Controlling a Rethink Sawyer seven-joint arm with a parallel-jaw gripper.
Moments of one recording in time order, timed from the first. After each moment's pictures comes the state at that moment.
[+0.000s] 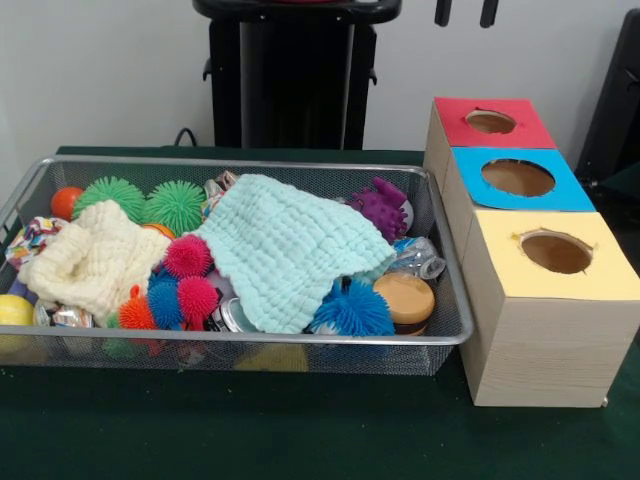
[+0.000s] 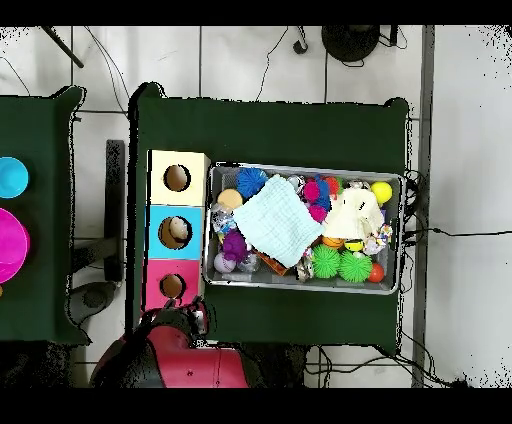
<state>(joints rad) 0.10 -1.17 -0.11 2.20 0.00 0.41 1.57</state>
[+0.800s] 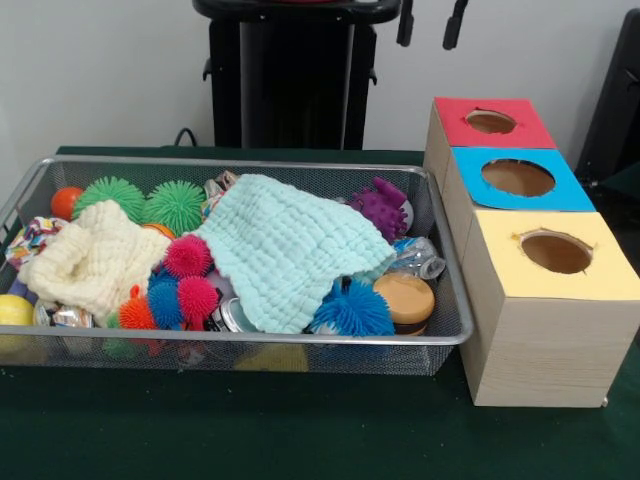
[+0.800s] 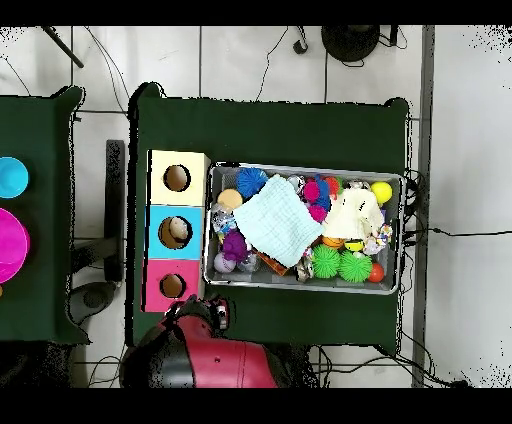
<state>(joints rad) 0.06 -1.09 -0.16 2.19 0.01 0.36 1.57</state>
